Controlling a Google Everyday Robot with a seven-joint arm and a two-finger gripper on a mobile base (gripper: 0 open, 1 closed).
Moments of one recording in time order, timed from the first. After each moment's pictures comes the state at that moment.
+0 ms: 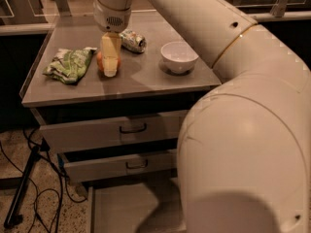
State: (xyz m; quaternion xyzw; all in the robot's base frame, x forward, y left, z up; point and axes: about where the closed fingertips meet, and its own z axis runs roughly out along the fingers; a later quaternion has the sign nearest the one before) arm 0.663 0.129 0.925 -0.78 0.60 0.02 0.20
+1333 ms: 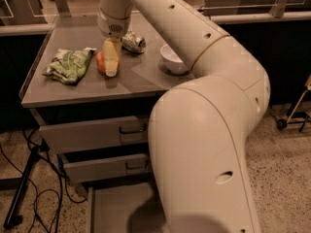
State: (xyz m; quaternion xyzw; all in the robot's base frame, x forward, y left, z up) arm 0.719 0.137 0.887 -0.77 0.60 0.03 0.20
